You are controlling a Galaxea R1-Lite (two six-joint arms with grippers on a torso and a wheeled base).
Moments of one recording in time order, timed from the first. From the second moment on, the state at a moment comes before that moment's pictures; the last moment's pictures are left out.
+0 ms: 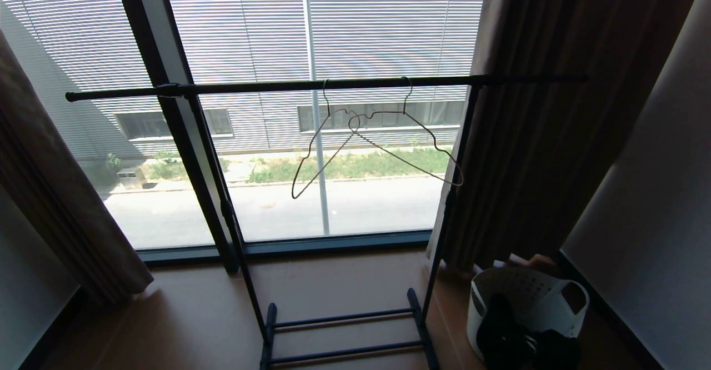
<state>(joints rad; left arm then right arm) 0.00 0.00 0.00 0.01 -0.13 0.01 0.00 0.00 0.00 -0.06 0.01 0.00</state>
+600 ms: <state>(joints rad) 0.00 0.00 0.00 0.01 -0.13 0.01 0.00 0.00 0.00 -0.06 0.00 0.00</state>
